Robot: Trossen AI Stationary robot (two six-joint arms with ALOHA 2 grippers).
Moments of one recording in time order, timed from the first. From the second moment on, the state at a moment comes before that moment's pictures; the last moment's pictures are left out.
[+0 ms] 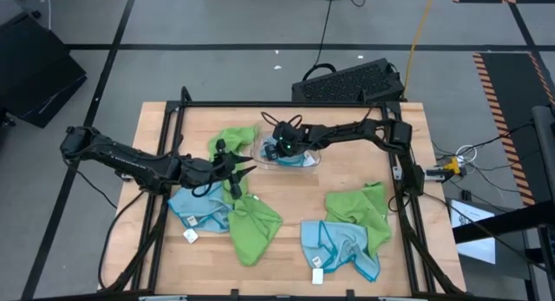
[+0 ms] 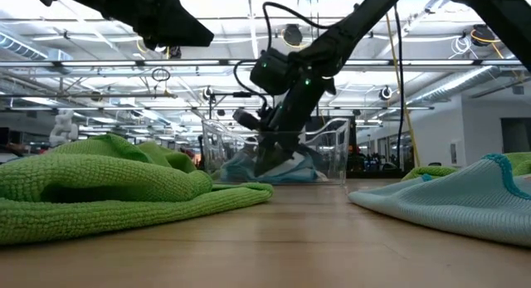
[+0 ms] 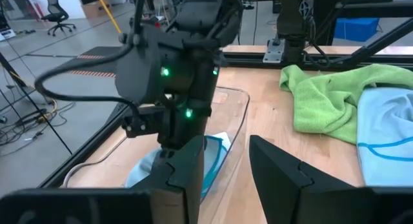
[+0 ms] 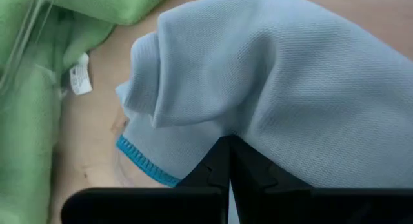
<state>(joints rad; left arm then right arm) -0.20 1.12 0.62 0.21 -0.55 -0.05 -0.28 2.08 1.32 -0.25 0.00 0.88</state>
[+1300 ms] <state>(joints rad) -0.20 1.12 0.62 0.19 -0.55 -0.05 -0.32 2.07 1.32 -0.14 0.00 0.82</state>
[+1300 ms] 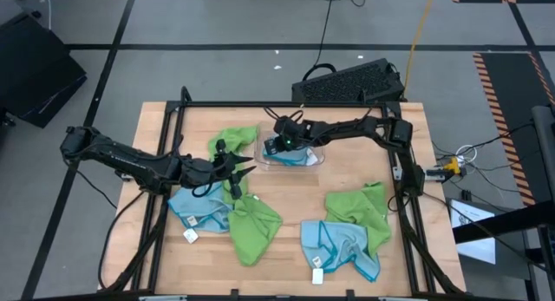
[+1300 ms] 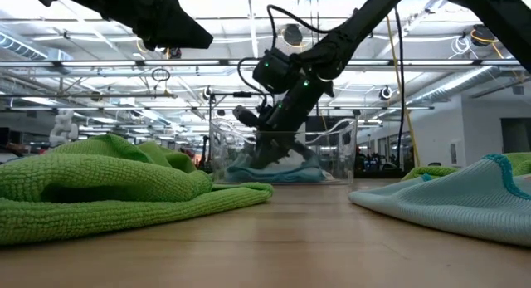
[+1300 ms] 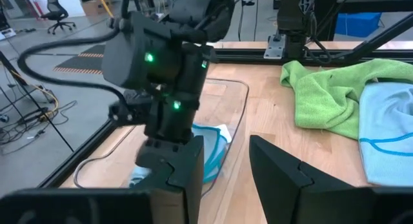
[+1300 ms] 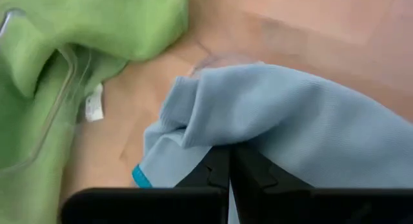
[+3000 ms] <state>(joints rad) -0.20 1.12 0.62 0.18 -0.51 -0.04 -0.26 1.93 1.32 -0.17 0.05 0.76</state>
